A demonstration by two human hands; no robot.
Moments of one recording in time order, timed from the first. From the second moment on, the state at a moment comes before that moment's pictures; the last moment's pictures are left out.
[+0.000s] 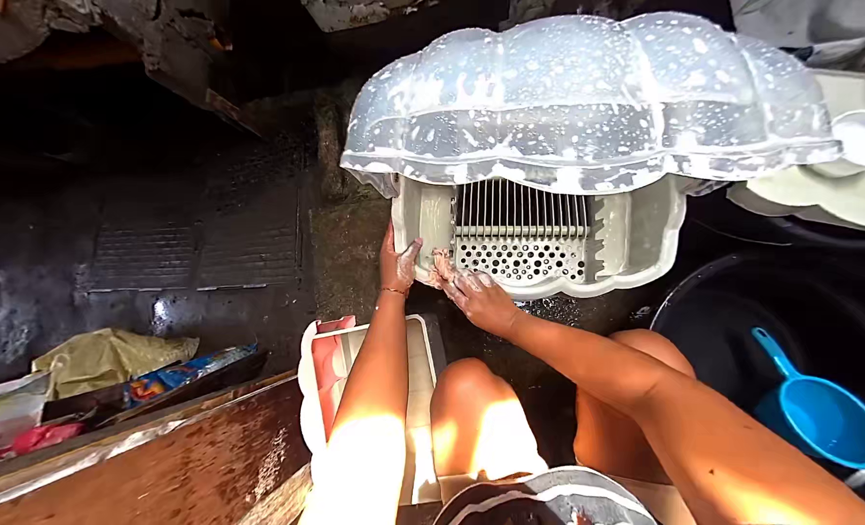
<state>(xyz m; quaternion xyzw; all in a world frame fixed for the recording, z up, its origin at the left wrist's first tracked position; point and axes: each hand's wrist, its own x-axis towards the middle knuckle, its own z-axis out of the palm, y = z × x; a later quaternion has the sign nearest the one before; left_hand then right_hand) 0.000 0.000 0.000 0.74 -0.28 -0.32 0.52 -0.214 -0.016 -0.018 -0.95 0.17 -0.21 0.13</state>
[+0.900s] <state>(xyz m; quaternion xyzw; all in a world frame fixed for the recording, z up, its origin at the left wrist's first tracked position) -0.012 -0.022 0.066 0.90 -0.29 -0.28 0.14 -0.480 -0.146 0.061 -0.97 0.25 0.02 0.06</state>
